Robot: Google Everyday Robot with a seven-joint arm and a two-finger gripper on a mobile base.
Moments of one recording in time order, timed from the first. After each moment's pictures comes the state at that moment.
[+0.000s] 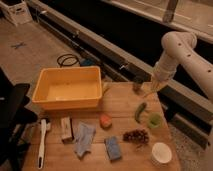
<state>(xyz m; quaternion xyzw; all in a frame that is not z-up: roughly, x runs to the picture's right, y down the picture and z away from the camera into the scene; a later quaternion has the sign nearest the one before) 0.271 0.012 0.722 -0.35 -0.12 -0.14 0.92</state>
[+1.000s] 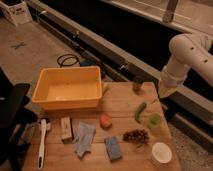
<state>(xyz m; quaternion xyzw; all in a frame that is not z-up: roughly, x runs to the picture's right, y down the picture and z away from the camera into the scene) 0.281 0.041 0.652 -0.33 -0.07 -0.11 0.93</state>
